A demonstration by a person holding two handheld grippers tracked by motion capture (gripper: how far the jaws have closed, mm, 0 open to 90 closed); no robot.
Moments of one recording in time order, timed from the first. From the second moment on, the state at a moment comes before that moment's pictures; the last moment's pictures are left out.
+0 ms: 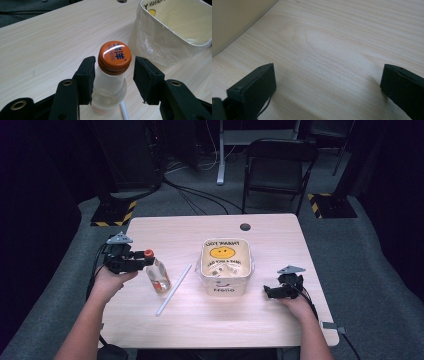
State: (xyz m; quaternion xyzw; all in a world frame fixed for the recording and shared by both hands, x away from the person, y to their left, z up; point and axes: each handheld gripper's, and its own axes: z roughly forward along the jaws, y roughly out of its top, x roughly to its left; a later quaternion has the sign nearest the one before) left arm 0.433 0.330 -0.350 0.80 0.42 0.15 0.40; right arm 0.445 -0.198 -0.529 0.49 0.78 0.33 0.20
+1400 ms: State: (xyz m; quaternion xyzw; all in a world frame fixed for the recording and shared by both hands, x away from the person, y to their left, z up) left arm 0.441 0.318 -0.346 0.82 0.40 0.18 0.37; right arm 0.445 -0.198 -0.529 0.49 0.78 0.33 0.20
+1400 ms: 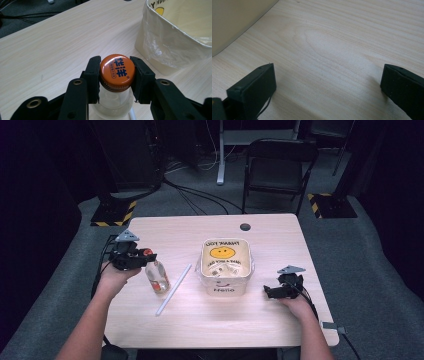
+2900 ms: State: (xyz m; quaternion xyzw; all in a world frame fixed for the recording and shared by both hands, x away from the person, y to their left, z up) left arm 0.430 0.289 -0.256 0.84 0.35 0.19 0.37; right arm 0.446 -0.198 -0.529 0.48 0.78 0.33 0.20
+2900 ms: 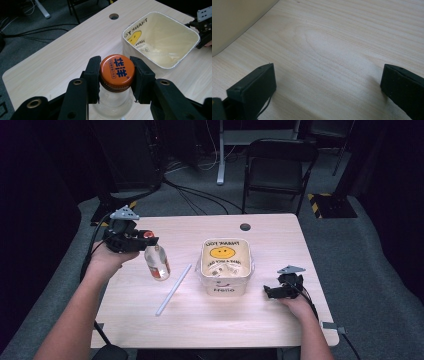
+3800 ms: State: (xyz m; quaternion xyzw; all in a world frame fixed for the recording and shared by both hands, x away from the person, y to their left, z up) left arm 0.439 0.245 -0.211 0.85 0.30 0.19 0.38; right arm 0.446 -0.199 -0.529 0.48 0.79 0.33 0.20
